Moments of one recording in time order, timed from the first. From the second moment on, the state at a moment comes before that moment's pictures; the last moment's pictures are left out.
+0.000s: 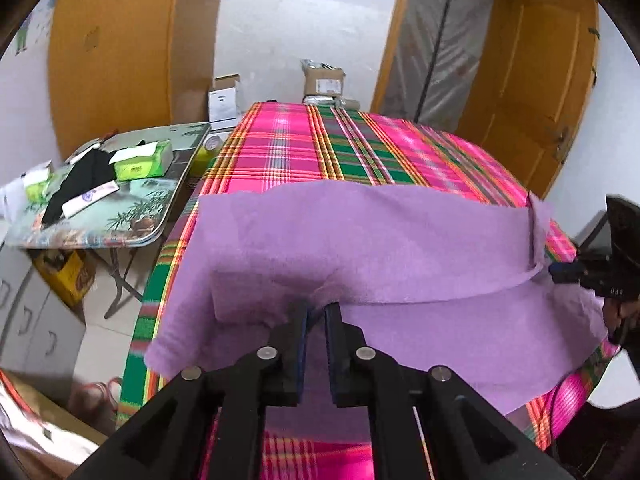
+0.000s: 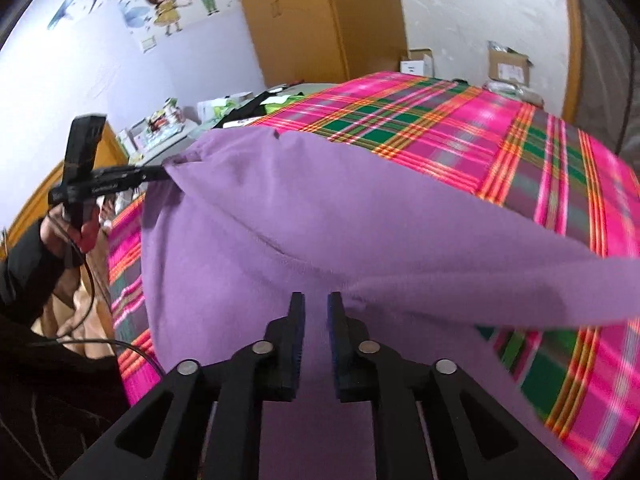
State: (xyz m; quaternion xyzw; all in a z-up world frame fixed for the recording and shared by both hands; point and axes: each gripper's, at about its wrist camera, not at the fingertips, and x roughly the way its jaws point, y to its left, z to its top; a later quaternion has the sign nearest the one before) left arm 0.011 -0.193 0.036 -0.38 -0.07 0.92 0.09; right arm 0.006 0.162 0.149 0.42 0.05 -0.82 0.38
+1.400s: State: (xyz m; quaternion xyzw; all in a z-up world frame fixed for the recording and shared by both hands) left arm -0.013 -0.227 0.015 -0.39 -0.33 0.86 0.02; right arm -0.060 0.190 0.118 0.53 -0.24 -0.78 0.21
